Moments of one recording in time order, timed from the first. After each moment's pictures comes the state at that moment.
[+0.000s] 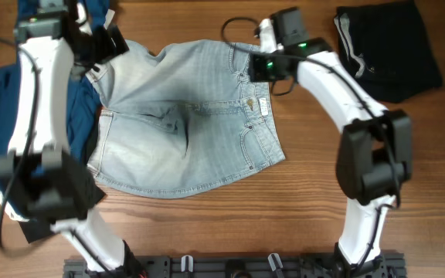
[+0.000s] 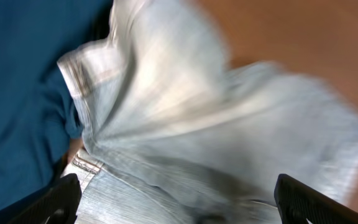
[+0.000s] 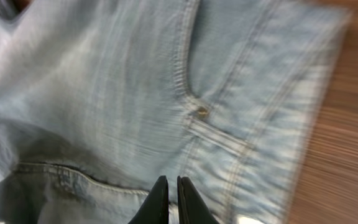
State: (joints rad) left arm 0.11 1.94 1.91 -1.09 0.13 -0.36; right arm 0.32 2.12 1.67 -0.63 -0.30 0.21
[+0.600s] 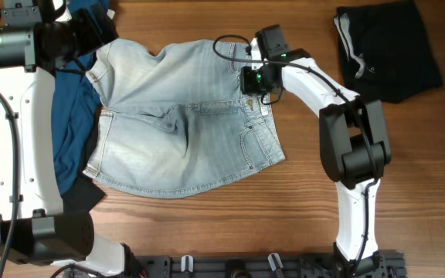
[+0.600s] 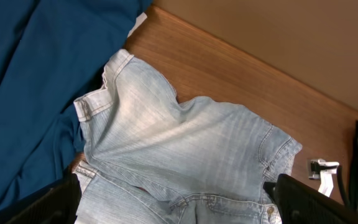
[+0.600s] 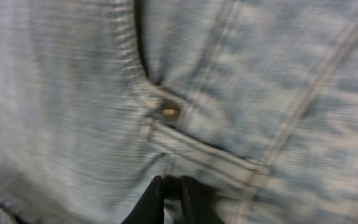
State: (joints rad) left arm 0.09 1.71 1.92 -1.09 0.12 -0.36; right arm 0.32 2.27 1.67 -0.58 -0.28 0.28
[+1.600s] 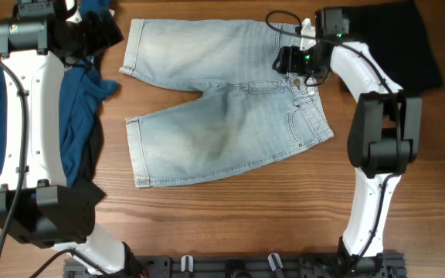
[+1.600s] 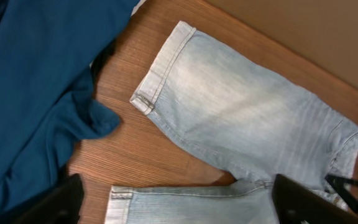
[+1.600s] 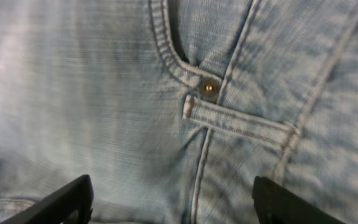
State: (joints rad) left arm 0.09 1.81 1.92 -1.09 0.12 -0.37; right arm 0.07 2.30 1.81 -0.70 -0.34 0.13
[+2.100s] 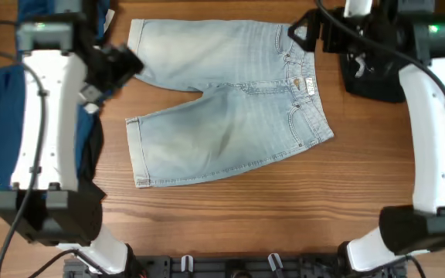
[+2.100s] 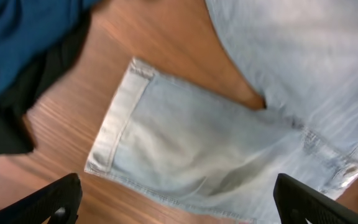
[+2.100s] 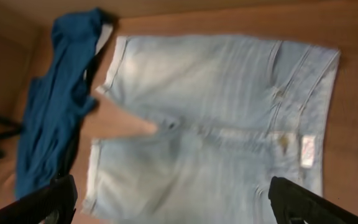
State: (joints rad) left arm -0.04 1.81 1.92 -1.48 0.05 -0.74; right arm 0.08 1.73 2.00 -1.19 -0.46 0.11
